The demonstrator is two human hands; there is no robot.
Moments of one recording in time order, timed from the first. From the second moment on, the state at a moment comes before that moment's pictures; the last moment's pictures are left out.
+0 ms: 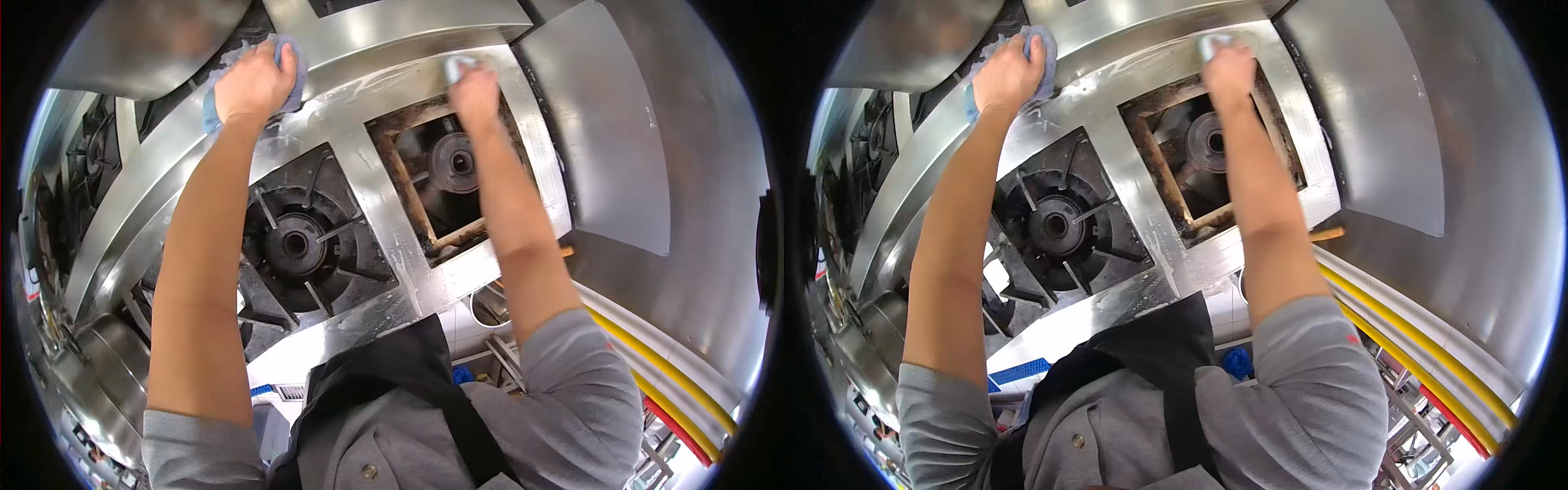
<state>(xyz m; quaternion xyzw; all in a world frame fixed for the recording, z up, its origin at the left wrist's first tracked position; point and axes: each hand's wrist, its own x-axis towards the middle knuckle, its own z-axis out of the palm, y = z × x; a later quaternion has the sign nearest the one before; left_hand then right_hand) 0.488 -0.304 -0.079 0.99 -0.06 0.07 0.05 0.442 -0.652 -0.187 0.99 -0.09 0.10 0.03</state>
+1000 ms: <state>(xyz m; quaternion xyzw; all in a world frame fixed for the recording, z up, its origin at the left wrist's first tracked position) 0.488 -0.280 -0.088 0.98 -0.16 0.08 0.05 0.424 -0.571 -0.170 1.00 -0.09 0.02 0.01</state>
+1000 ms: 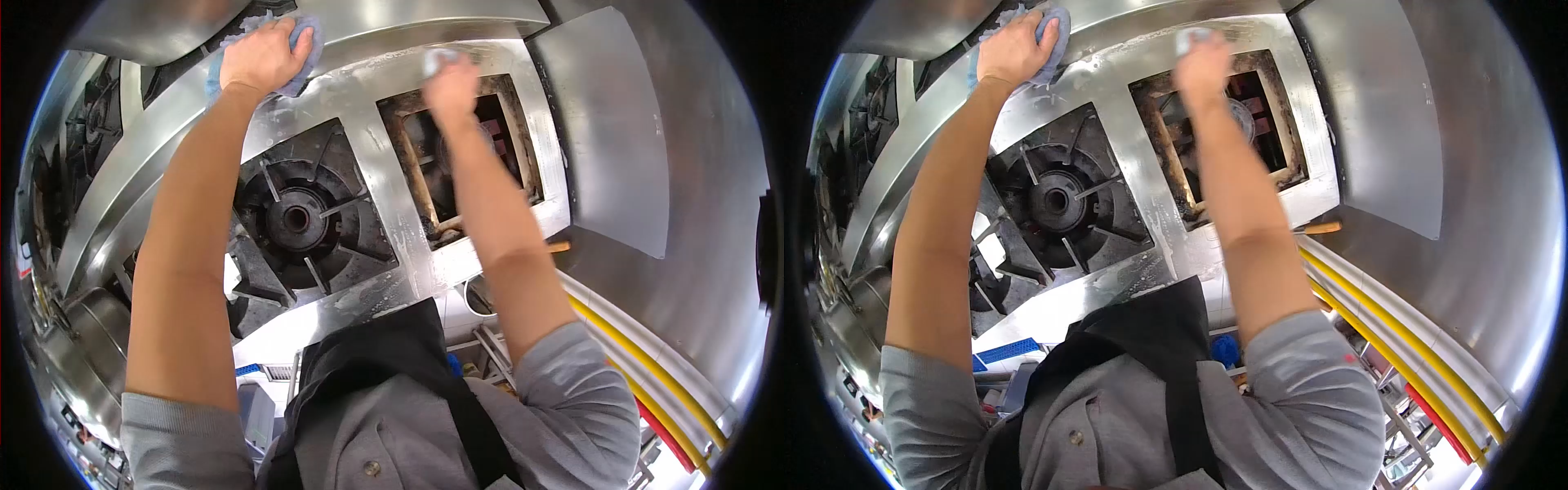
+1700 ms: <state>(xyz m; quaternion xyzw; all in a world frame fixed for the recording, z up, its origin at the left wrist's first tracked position) 0.490 -0.273 -0.087 0.98 -0.20 0.09 0.01 0.413 -0.618 -0.165 1.00 0.01 0.06 -0.01</state>
